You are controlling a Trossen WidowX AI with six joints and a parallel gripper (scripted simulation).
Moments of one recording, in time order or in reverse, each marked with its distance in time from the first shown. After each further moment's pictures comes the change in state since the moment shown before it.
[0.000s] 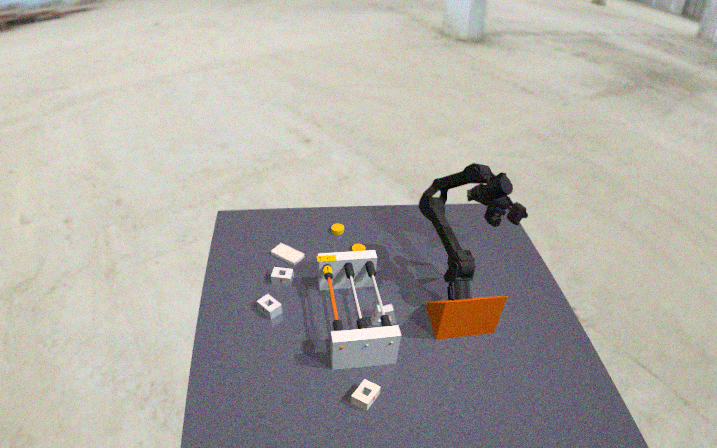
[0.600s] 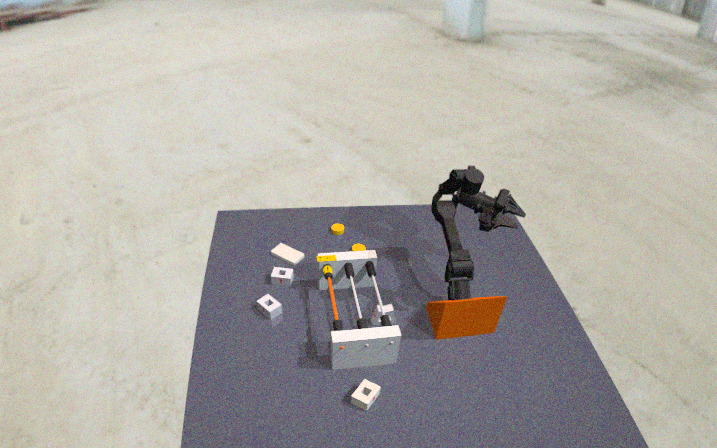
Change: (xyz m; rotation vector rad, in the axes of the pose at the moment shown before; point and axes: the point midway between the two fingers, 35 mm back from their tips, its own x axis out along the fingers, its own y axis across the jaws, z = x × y) arm -0.101 0.108 0.009 -0.610 -0.112 0.708
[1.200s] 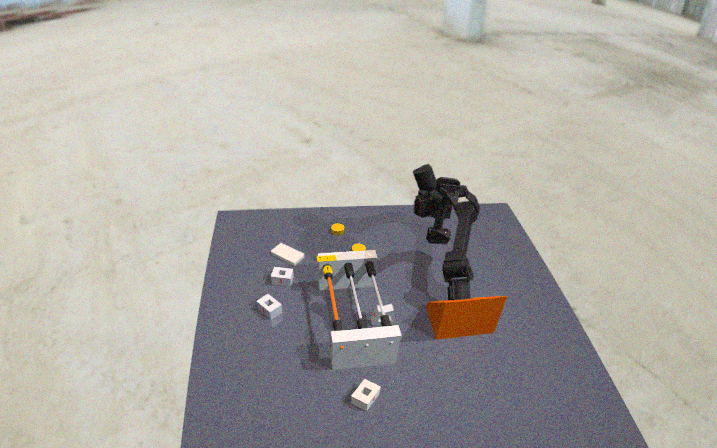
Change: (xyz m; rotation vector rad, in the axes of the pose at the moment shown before) arm -0.173 0.105 0.129 -0.674 -0.942 0.623
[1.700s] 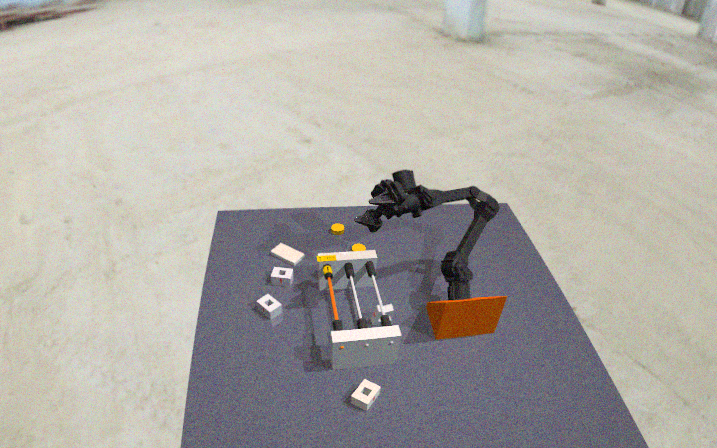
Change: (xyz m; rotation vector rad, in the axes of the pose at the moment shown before) arm -0.146 -0.045 0.181 -0.569 -0.994 -0.362
